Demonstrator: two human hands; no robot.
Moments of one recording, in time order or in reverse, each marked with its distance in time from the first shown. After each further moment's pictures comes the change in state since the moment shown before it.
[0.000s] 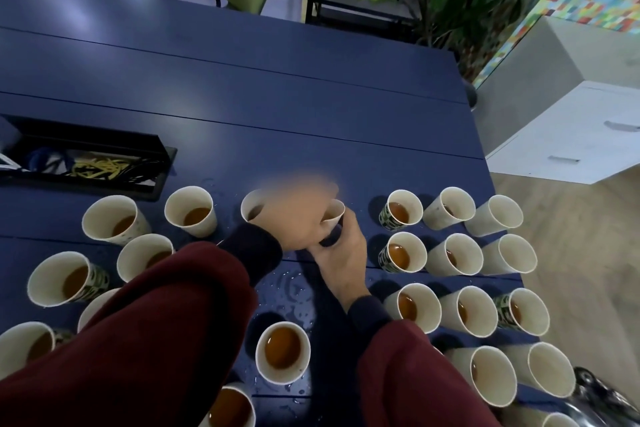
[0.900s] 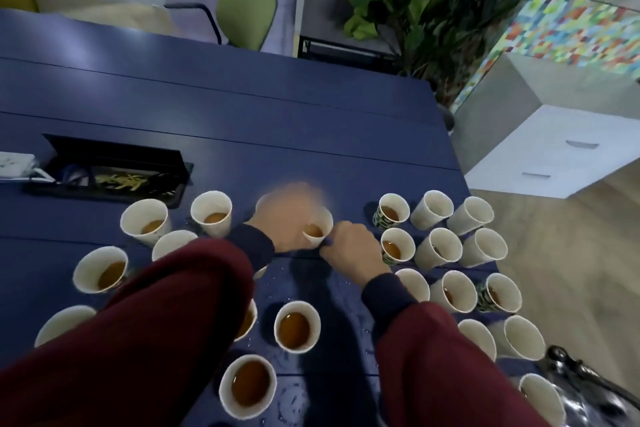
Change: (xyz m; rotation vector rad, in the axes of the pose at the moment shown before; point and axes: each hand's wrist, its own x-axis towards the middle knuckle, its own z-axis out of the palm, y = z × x) left_hand -0.044 -0.017 -0.005 0.111 0.029 0.050; right_hand -0.009 -0.072 -0.042 -0.747 -0.419 0.156
